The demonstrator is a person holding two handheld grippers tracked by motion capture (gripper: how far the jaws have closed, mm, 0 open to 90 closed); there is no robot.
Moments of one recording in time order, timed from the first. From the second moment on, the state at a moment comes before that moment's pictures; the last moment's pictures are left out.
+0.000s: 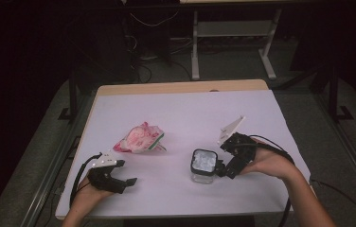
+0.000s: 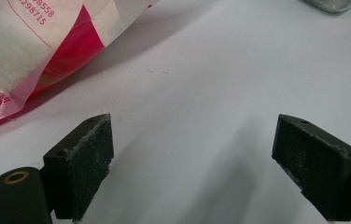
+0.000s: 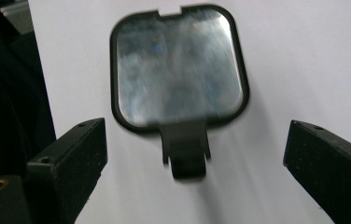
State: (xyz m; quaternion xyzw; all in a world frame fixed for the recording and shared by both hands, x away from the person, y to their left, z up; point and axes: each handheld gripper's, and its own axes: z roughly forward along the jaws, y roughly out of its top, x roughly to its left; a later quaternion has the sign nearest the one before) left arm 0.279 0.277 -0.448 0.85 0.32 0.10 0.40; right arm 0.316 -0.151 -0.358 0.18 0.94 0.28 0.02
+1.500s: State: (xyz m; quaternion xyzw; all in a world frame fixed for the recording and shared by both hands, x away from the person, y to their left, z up) left arm 0.277 0.274 -0.444 0.85 0.31 0.10 0.41; right arm 0.263 -0.197 -0.433 0.27 0.86 0.44 0.04
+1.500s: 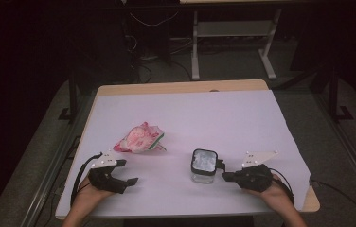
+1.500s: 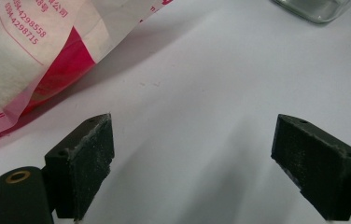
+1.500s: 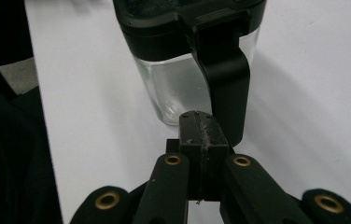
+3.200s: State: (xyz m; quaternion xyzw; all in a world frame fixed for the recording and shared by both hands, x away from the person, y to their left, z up) left arm 0.263 0.230 -0.426 0.86 0.26 0.06 0.44; right arm 0.285 -0.267 -0.444 0.39 0.78 0.46 0.14
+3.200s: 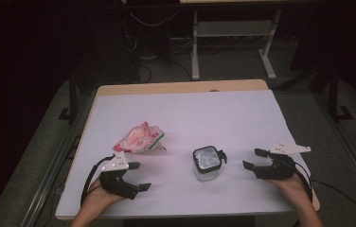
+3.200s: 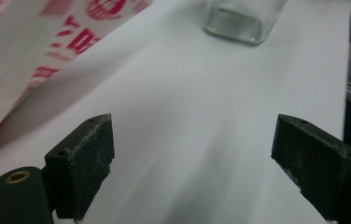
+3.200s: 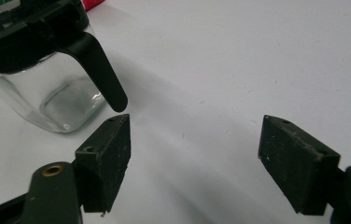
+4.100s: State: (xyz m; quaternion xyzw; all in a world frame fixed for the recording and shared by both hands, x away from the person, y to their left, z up) left arm 0.268 0.158 -0.409 0.87 0.18 0.01 0.46; right arm 0.287 -0.270 -0.445 0.40 0.77 0.47 0.15
